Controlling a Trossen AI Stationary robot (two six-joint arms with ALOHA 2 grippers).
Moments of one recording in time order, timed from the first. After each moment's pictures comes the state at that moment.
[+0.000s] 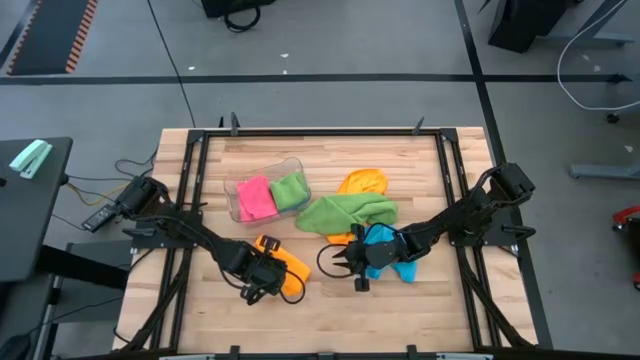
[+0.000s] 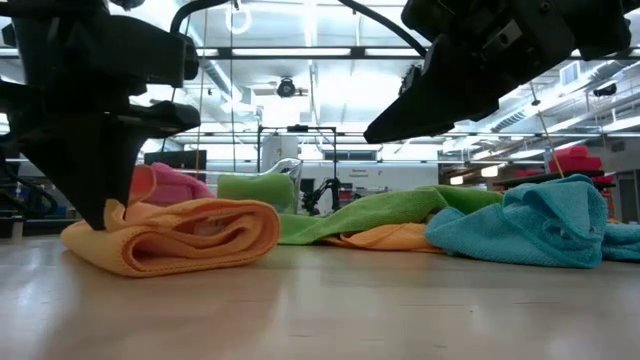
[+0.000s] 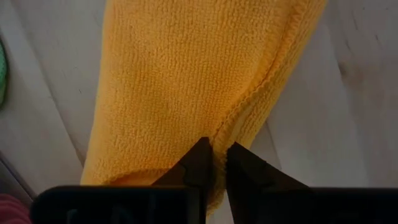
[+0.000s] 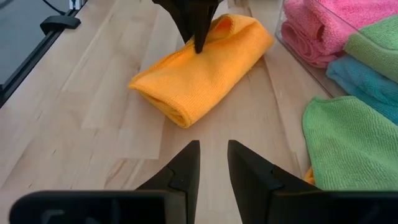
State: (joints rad) left arm -0.52 1.70 1.00 -0.64 -0.21 -0.13; right arm 0.41 1.67 0.77 0.34 0.35 0.19
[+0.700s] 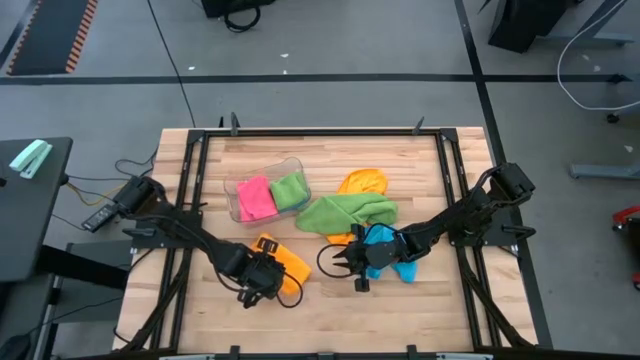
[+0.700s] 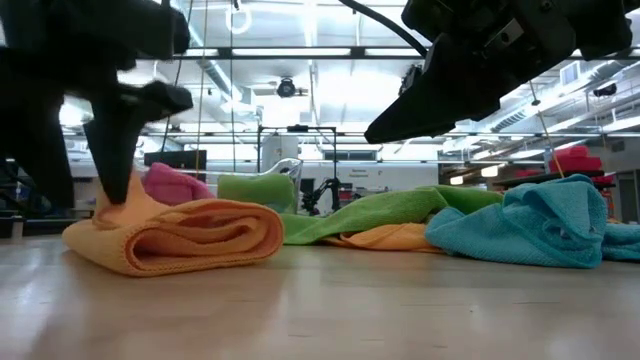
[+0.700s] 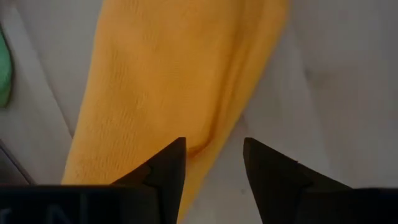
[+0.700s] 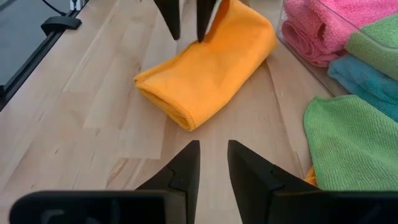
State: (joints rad) left arm -0.56 1.68 1.05 -0.70 -0.20 -0.17; right arm 0.41 1.67 0.77 0.34 0.35 0.19
